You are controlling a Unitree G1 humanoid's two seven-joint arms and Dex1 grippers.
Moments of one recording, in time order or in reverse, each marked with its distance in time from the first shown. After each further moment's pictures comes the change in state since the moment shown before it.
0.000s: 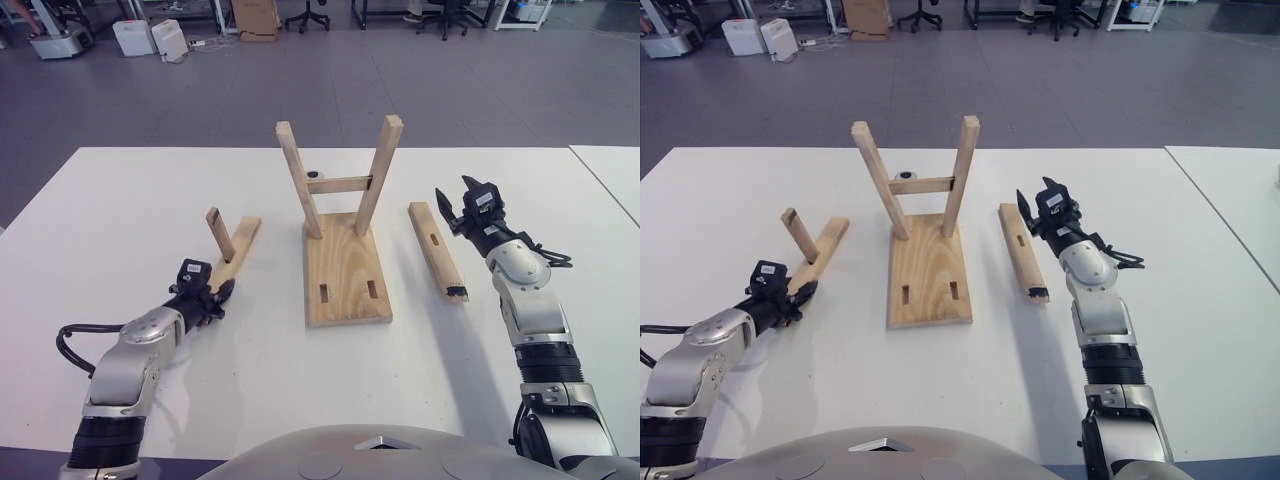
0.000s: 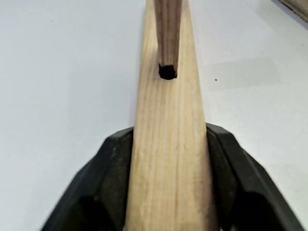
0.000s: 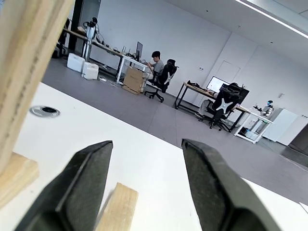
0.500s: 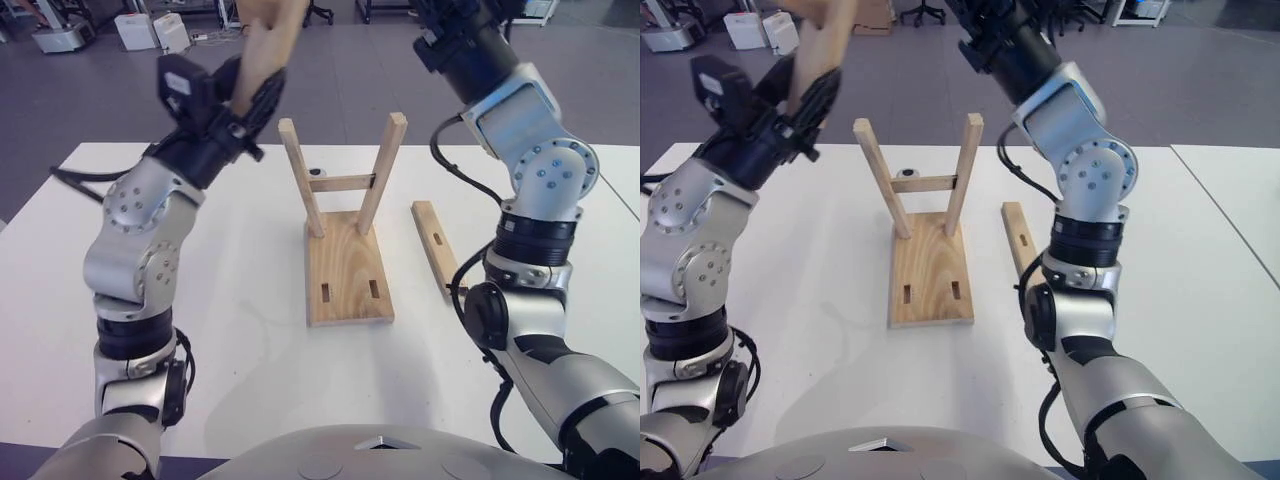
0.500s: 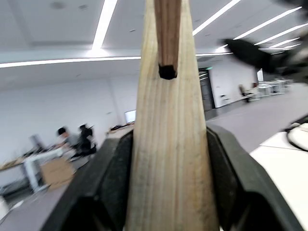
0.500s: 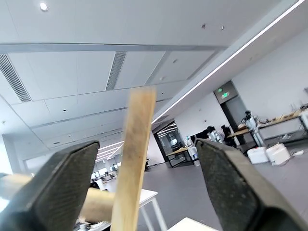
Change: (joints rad) left arm -0.677 -0.027 -0.112 -0.219 -0.059 -0.240 -0.076; right arm -0.747 0.215 -0.188 -0.034 1.059 0.652 -0.092
